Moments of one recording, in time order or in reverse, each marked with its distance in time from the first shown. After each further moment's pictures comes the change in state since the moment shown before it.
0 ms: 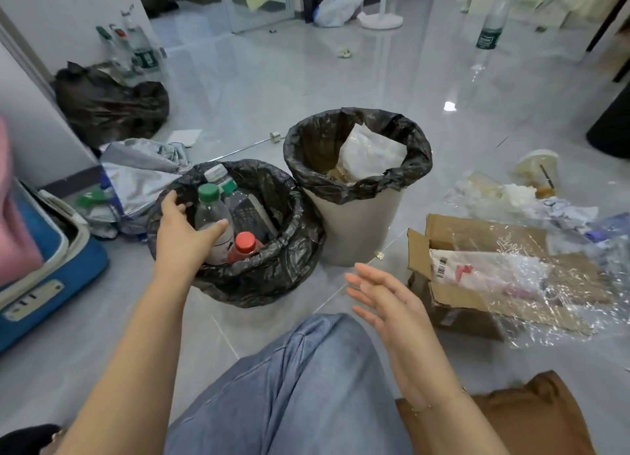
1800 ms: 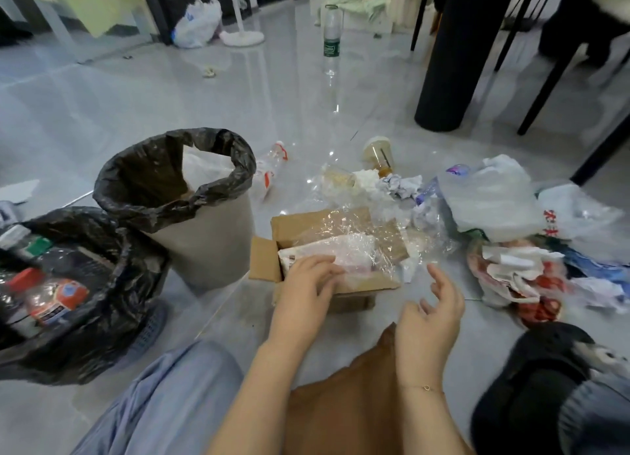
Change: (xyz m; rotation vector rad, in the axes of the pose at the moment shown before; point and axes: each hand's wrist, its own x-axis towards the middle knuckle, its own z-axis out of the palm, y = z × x) left_hand -0.243 0.137 0.226 -0.094 -0.646 0.730; right_hand -0.028 0.003 -0.202 -0.225 1.032 -0.495
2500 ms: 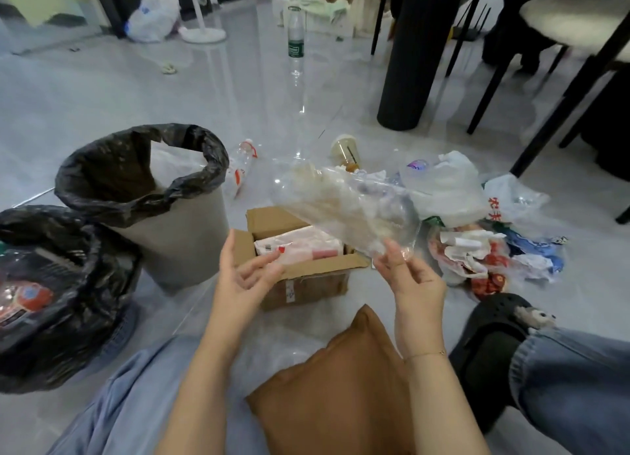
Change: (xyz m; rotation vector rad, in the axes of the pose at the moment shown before) left_hand -0.030 -0.006 -0.049 -0.802 0.063 -0.309; right_hand 0.009 -0.028 -0.027 0.402 -0.246 0.165
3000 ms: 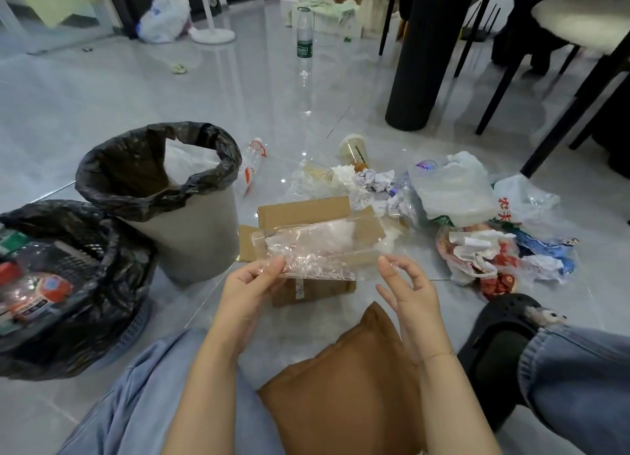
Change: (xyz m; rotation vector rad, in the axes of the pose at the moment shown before) left_hand 0.001 -0.006 -0.010 -0.212 -0.025 -0.155; right_hand -0.006 0.013 -0.006 -0.071 -0.118 0.181
